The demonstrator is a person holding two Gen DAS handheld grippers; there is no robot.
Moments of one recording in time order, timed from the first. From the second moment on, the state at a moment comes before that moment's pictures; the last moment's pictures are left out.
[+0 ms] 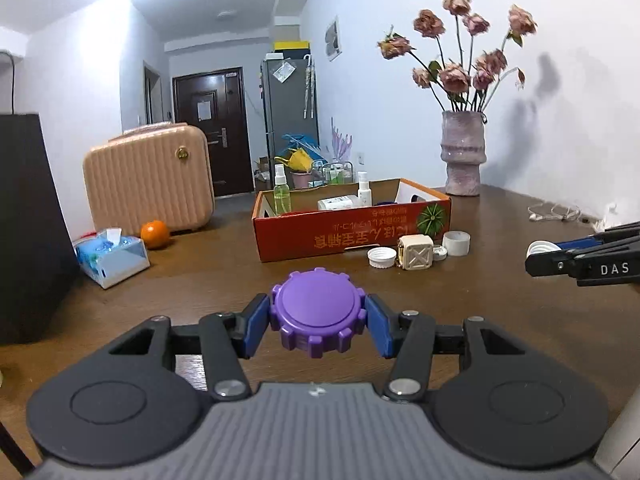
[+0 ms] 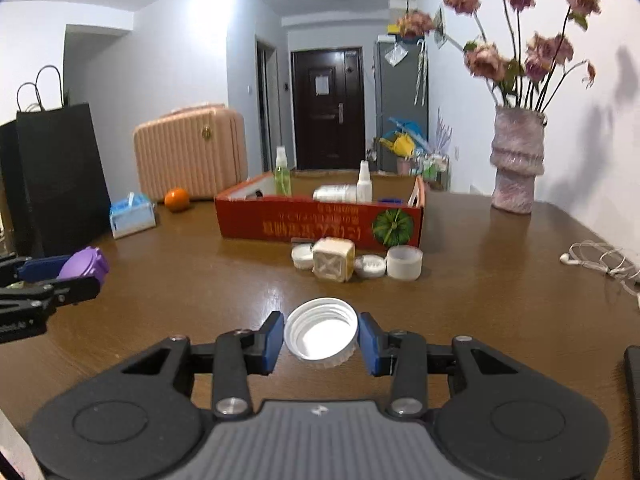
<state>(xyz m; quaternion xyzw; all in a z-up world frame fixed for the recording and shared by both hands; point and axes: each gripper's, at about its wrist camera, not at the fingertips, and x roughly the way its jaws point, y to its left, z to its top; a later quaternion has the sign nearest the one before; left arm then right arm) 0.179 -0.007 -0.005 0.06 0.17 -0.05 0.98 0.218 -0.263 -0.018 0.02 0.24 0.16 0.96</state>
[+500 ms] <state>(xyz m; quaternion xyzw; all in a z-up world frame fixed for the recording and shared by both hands) 0.267 -0.002 0.039 0.02 0.16 -0.12 0.98 0.302 -0.268 0.026 0.02 0.19 0.18 0.97</state>
